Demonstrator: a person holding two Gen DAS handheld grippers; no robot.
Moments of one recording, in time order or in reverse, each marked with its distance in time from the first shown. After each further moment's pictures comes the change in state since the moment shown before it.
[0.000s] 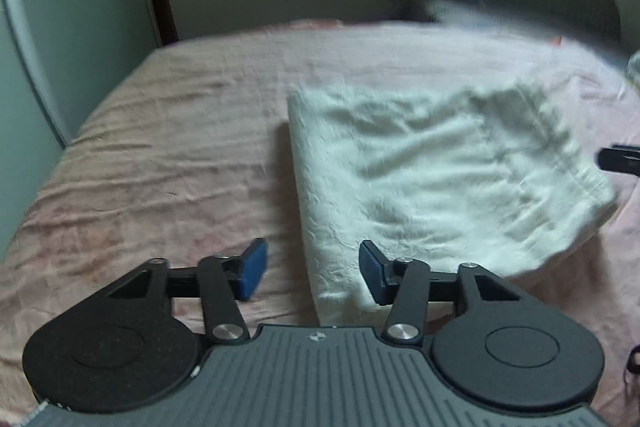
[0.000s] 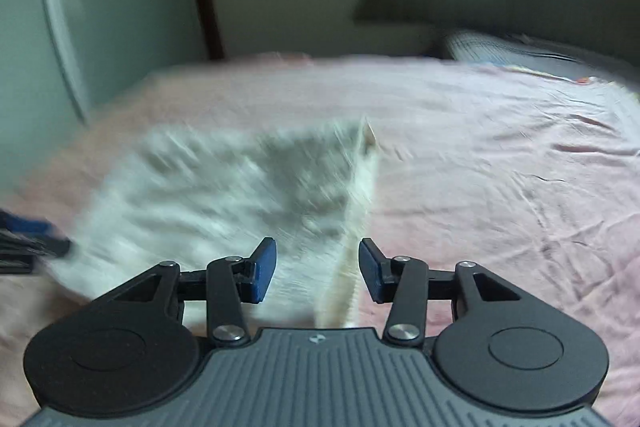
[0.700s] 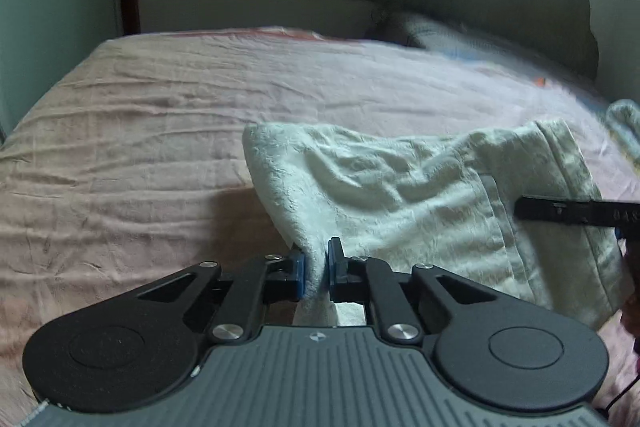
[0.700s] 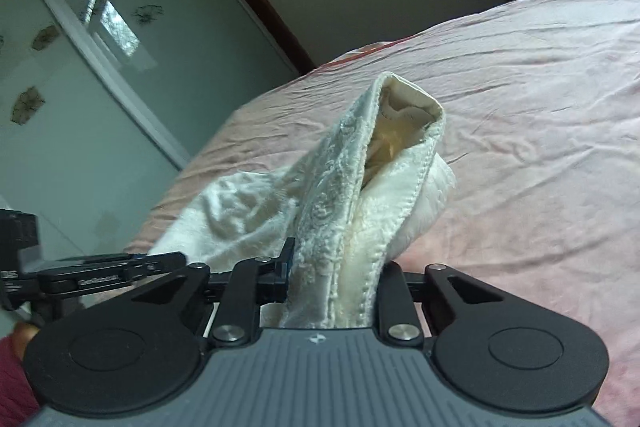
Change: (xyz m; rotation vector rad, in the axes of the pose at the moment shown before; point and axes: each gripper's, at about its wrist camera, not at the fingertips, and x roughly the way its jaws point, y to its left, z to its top) left arm 0.088 -0.004 0.066 -0.075 0.050 -0.165; right arm 0.103 -0.049 0.031 0.204 0.103 0.360
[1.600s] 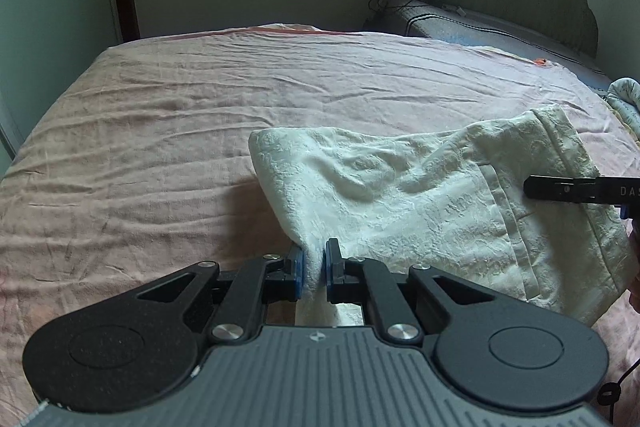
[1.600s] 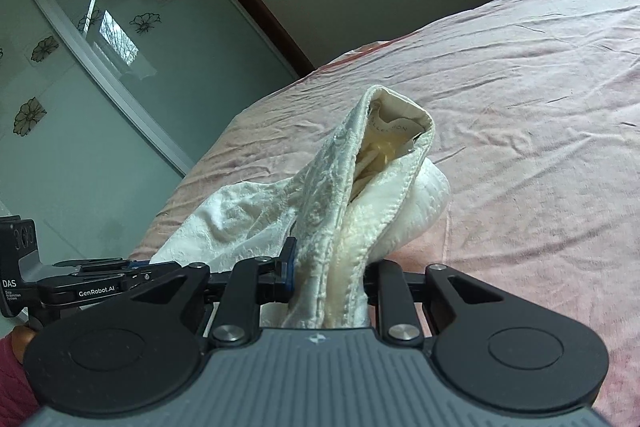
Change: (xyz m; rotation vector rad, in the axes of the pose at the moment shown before) left arm -0.012 0.002 0.001 0.054 0.010 0.013; right arm -0.020 -0.018 -0.014 0.033 -0.009 0.044
